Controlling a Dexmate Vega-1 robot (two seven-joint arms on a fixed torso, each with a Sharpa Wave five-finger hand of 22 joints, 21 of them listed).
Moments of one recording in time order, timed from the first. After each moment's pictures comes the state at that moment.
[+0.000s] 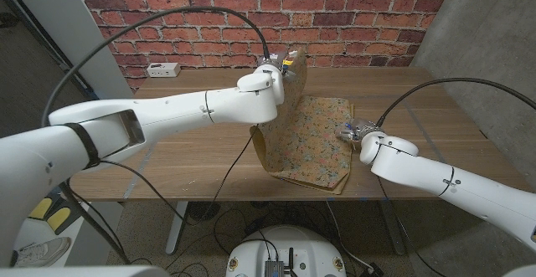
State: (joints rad) left arm -0.05 0.53 1.40 -2.00 0.11 1.29 0.18; left_hand 1.01 0.10 0.44 -0.14 0.21 1.00 0.08 0.65 0.51 1.21 -0.07 0.83 0.49 1.21 -0.16 0.30 0.46 0.72 -0.04 0.85 0.34; right arm -0.69 -0.90 -0.88 -2.16 0.04 -1.22 -0.28; right_hand 0.59 0.10 0.29 -0.16 0.20 0.26 -0.09 0.19 0.19 0.10 -0.03 0.20 0.19 0.03 -0.04 0.20 0.19 0.20 0.10 0.20 0.18
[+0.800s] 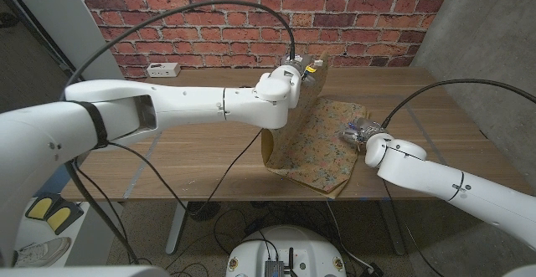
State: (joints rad) left arm -0.16 0.45 1.57 -1.91 0.28 1.17 0.02; left_hand 0.97 0.10 0.43 -0.13 0.19 0.96 0.05 0.60 0.46 1.12 -0.11 0.79 0.41 1.16 -0.20 0.21 0.42 0.62 -0.02 0.88 0.31; right arm -0.74 -0.92 -0.83 -2.19 0.04 -1.20 -0.30; right_hand 0.60 0.09 0.29 -0.16 0.20 0.26 -0.09 0.19 0.19 0.10 -0.03 0.20 0.19 0.03 -0.04 0.20 0.19 0.20 0.10 0.20 0.18
